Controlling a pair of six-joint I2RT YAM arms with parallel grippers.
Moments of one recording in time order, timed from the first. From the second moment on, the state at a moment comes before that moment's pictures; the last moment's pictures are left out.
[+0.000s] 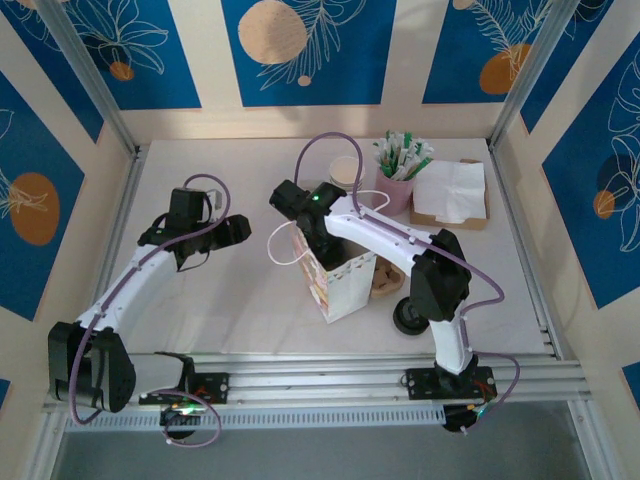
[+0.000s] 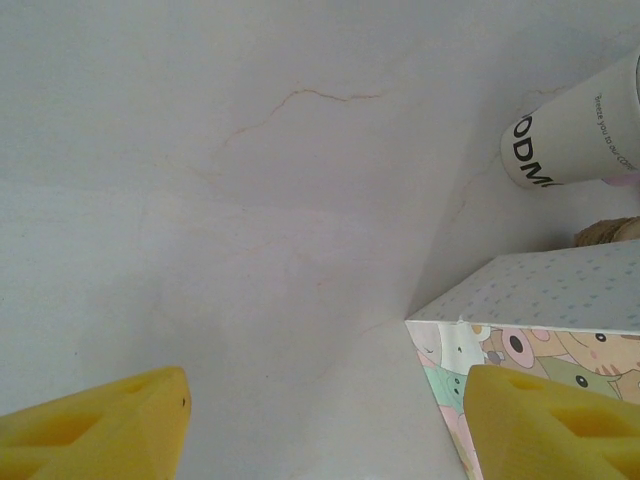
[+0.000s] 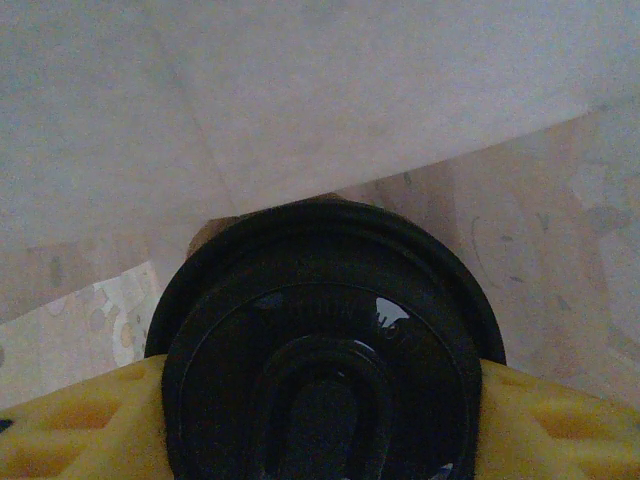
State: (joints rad) left arm -0.21 1.25 0.92 -0.52 0.24 -0.44; right arm 0.87 1.99 1.81 -1.19 0.36 0.56
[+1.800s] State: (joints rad) left arm -0.22 1.25 0.93 -0.52 0.23 -0.44; right arm 0.88 1.80 2.04 -1.31 0.26 0.52
